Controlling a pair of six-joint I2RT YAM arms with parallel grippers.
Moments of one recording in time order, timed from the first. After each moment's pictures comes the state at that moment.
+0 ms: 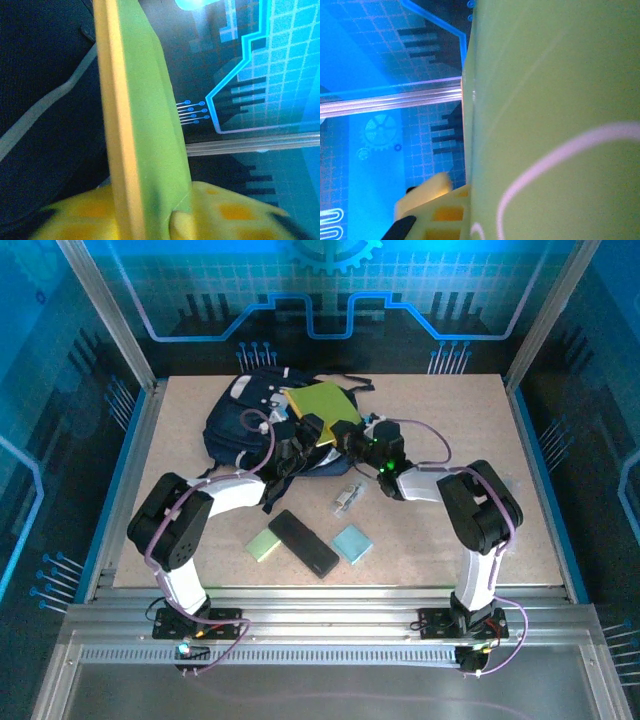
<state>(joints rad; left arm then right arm) -0.50 1.77 0.97 0.59 -0.07 -1.29 0.46 1.88 0.96 0.78 -0.32 1.59</state>
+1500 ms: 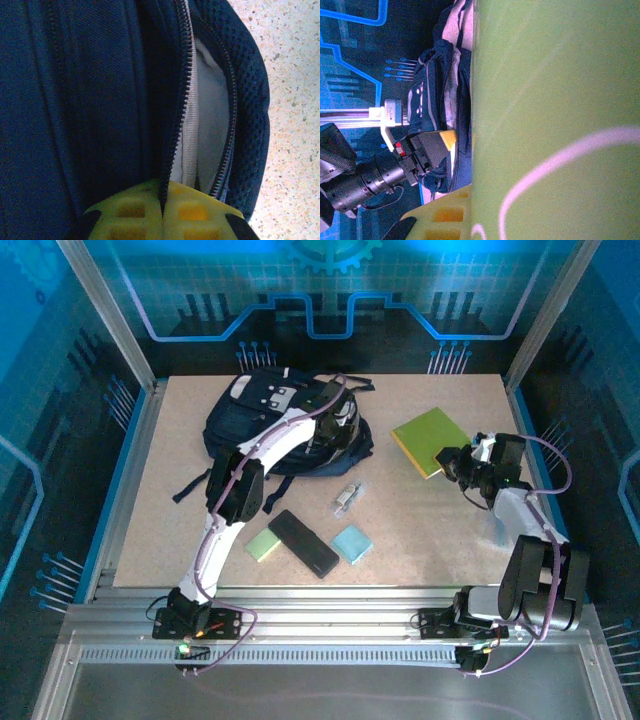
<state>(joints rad) -0.52 2.41 2.16 -0.83 0.11 -0.29 -0.23 1.33 0.74 -0.09 -0.74 0.82</state>
